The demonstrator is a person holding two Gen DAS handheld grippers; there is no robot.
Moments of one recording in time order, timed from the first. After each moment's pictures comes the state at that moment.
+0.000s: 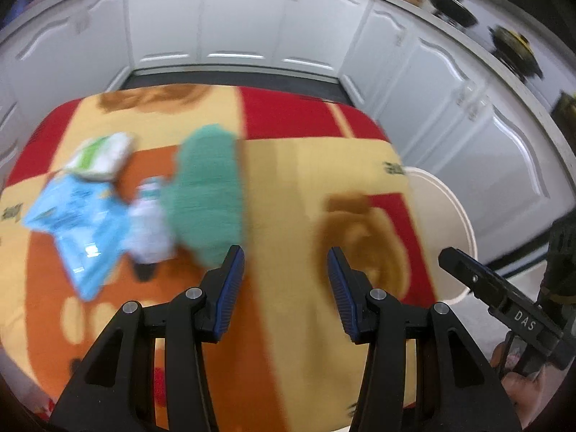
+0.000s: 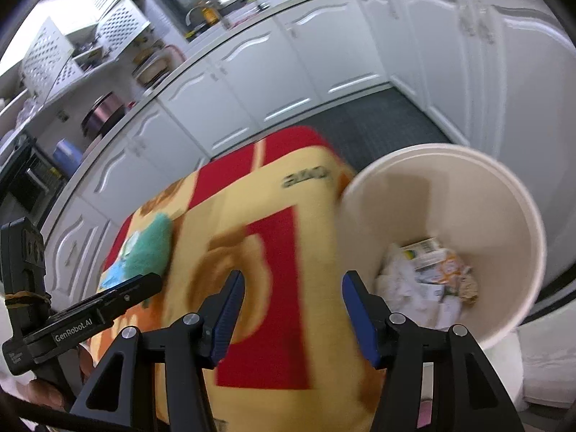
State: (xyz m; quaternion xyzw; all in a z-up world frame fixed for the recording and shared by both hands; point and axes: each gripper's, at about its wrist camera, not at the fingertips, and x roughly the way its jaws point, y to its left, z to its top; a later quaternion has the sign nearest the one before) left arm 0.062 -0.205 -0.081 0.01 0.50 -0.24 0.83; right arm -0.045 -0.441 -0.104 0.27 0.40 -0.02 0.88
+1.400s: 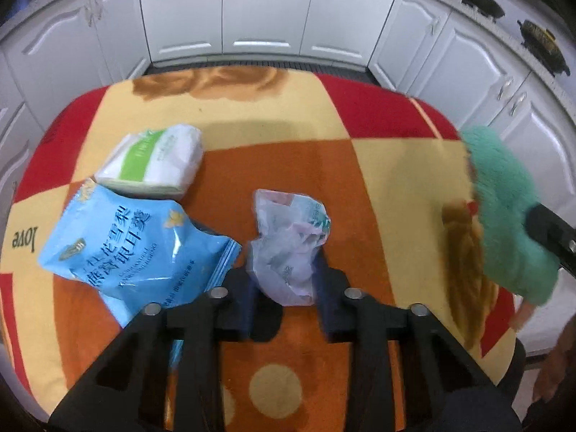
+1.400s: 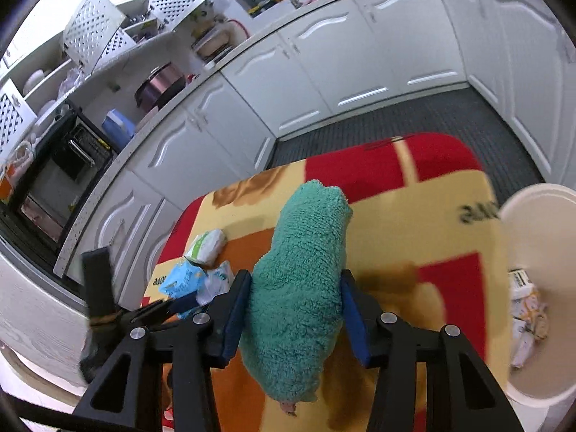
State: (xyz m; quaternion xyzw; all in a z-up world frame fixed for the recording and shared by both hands) left arm 0.124 -0.167 -0.122 0.05 0.51 -0.22 0.83; right arm 0.023 -0.387 -0.082 0.26 0.39 0.07 0.88
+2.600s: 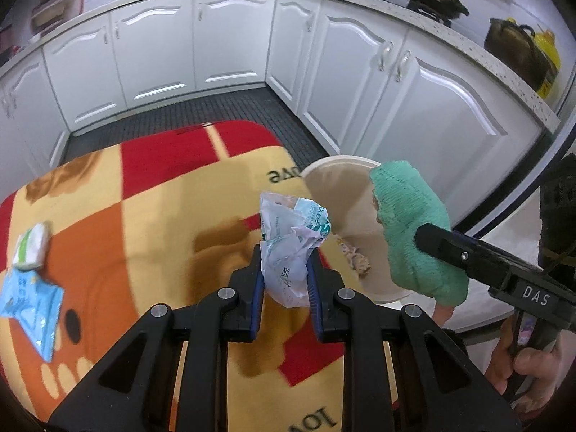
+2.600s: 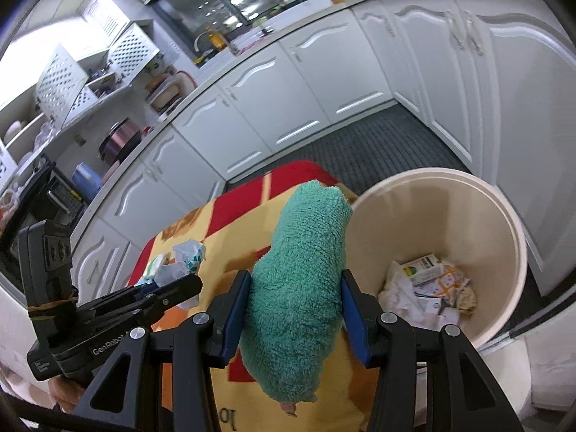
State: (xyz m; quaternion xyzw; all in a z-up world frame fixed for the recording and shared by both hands) left arm 0.022 -0.327 -0.063 0.11 0.44 -0.37 0.81; right arm -0.087 -0.496 -0.081 0.30 0.34 -0.04 0.89
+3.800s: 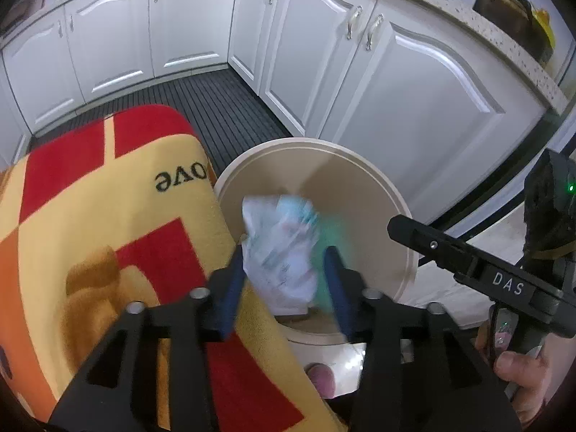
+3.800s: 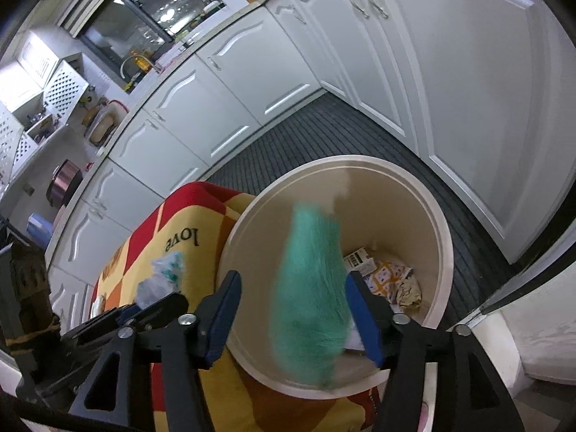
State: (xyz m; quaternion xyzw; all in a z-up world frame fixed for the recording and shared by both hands) left arm 0.022 -0.417 -0.112 0.11 0.47 -0.41 0.77; right arm -0.098 -0.576 -0.127 0.35 0.36 -0.14 0.85
